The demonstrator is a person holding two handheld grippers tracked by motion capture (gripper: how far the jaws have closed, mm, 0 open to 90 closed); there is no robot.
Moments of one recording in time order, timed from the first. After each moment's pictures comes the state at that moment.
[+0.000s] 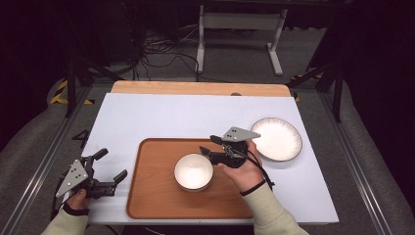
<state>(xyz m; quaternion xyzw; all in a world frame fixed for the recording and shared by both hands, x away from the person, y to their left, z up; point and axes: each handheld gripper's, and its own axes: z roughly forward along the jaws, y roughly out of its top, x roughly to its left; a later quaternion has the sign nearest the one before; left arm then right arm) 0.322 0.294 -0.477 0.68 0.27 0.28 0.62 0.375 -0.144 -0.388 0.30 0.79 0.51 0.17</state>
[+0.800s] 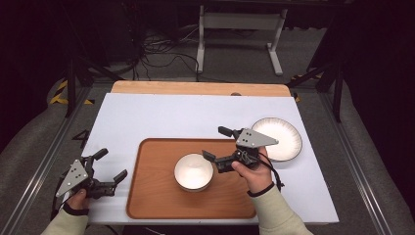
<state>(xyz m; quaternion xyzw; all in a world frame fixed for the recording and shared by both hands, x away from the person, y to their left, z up) 0.322 0.294 -0.477 0.68 0.27 0.28 0.62 0.364 -0.163 -0.376 0.22 0.73 0.62 0.18</state>
